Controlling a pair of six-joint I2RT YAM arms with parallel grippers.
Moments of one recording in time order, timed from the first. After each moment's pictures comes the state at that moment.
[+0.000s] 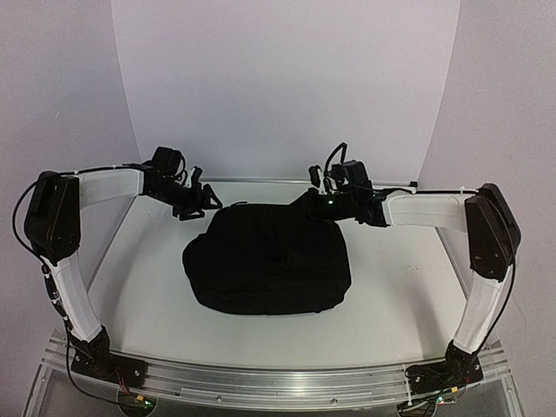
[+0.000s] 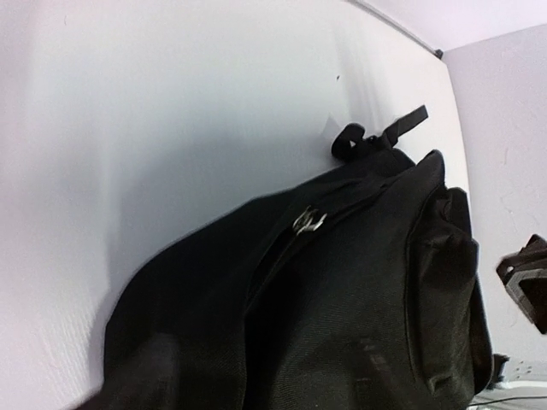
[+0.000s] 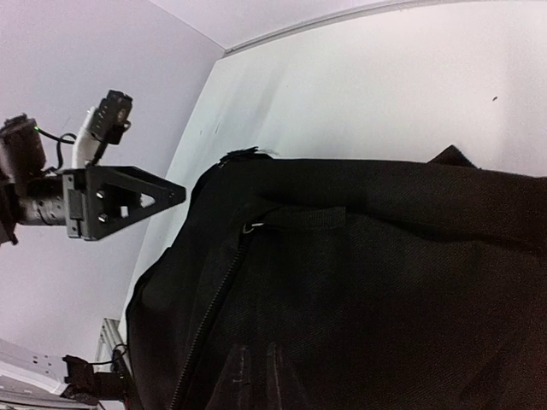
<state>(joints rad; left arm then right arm) -0.33 1.84 1.40 -0.43 0.49 -0.45 0.63 1.88 1.33 0.04 -0.35 0.68</state>
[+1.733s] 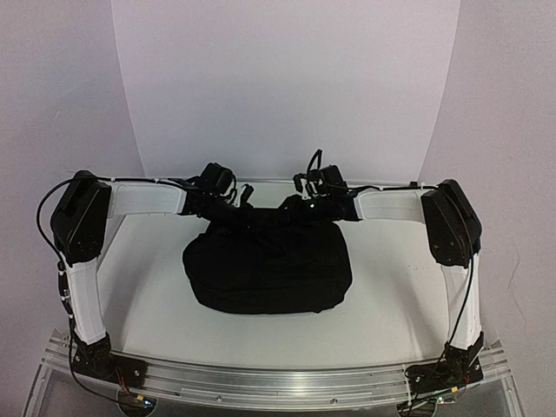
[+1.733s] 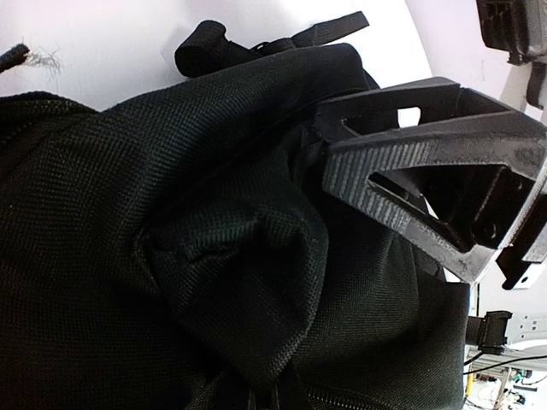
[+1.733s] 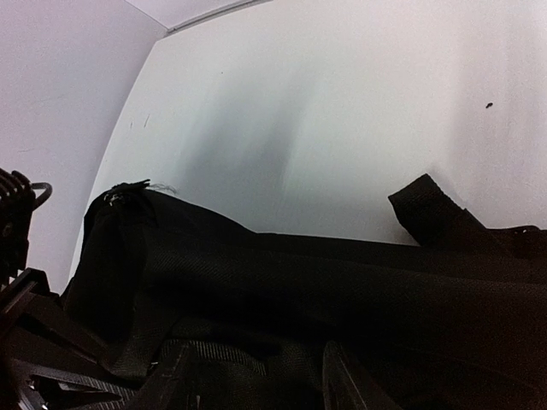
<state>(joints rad) -0.63 1.96 1.42 -0.29 0.47 -0.55 0.63 2.17 1.60 -0.07 -0.32 0.57</state>
